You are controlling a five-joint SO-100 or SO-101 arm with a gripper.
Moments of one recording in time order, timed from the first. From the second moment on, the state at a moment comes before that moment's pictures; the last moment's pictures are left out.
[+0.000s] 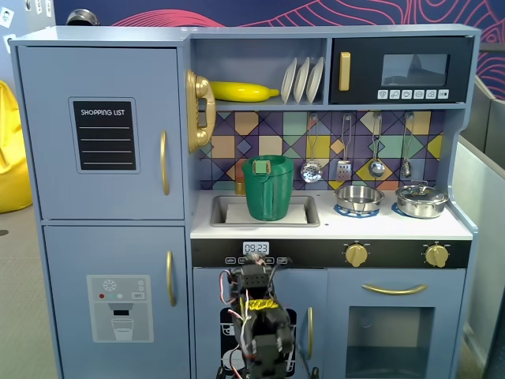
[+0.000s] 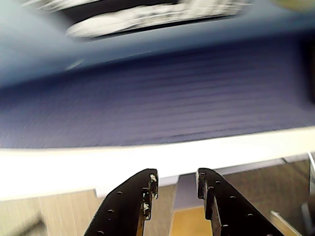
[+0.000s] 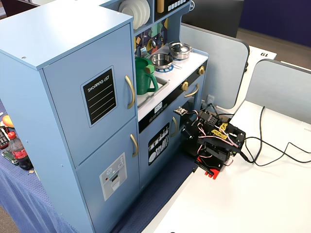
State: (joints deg) arm -12.3 178.5 166.1 70.3 -80.8
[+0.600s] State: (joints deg) arm -28.9 147.8 126.5 13.7 -86.0
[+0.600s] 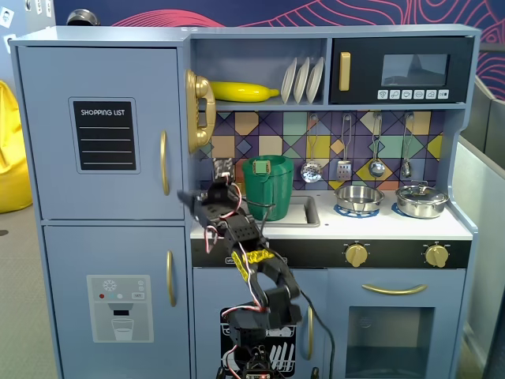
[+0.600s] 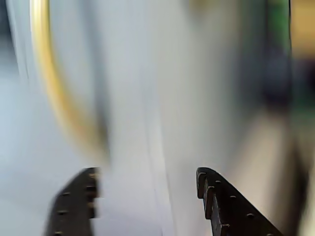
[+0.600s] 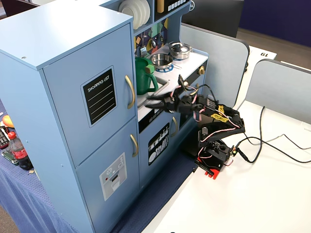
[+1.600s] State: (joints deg) arm -38.1 133.6 116.1 -0.4 -92.5
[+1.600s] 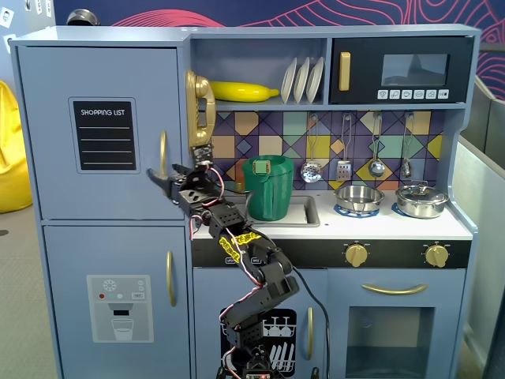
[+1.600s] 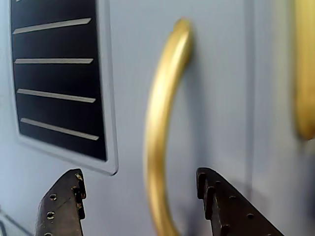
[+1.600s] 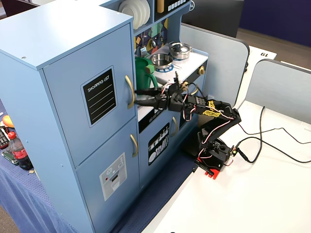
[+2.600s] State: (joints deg) arm -46.8 159.7 124.6 12.6 -98.3
